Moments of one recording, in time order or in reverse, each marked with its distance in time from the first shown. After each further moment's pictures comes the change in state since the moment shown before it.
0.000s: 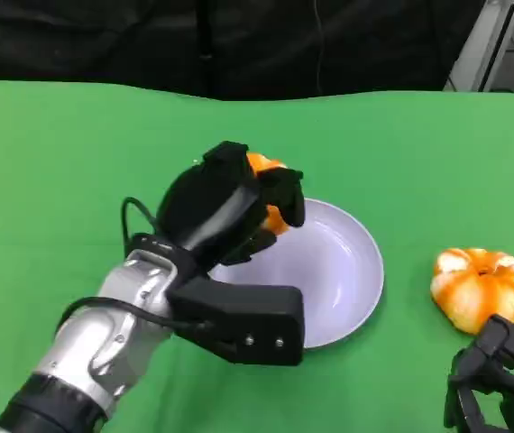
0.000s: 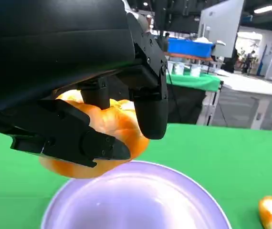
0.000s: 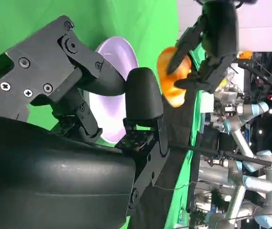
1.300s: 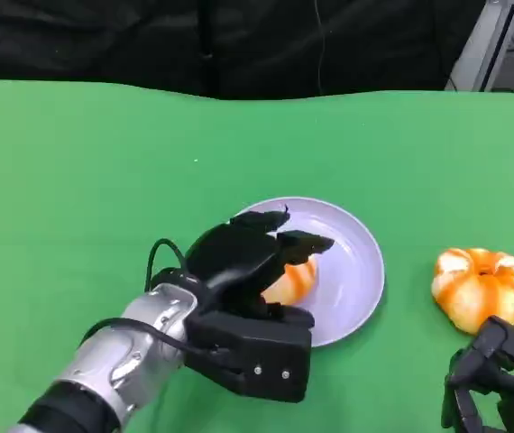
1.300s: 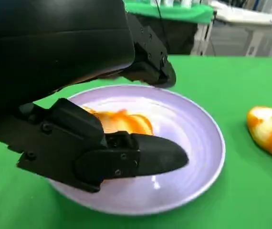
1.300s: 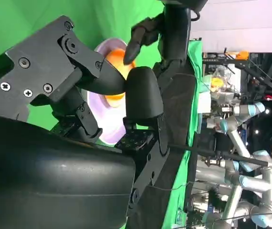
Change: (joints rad) left arm -0.017 -0.022 -0.096 0.199 -0.055 -0.079 -0.101; right arm 0.001 0.006 0.005 0.006 -0.001 -0.019 -0.002
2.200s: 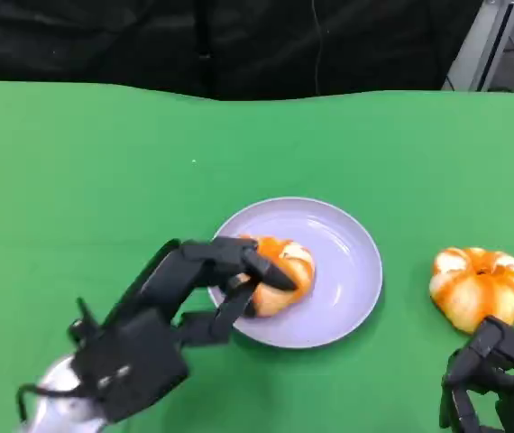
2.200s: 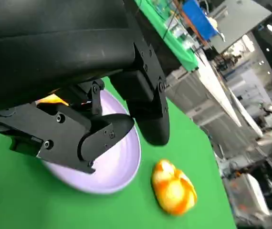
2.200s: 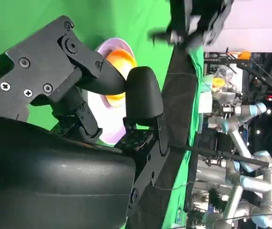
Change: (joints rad) left arm 0.427 0.040 0.324 -0.485 -0.647 -0.051 -0.272; right arm 0.000 0.002 0.003 -0.007 -0.017 0.008 -0.008
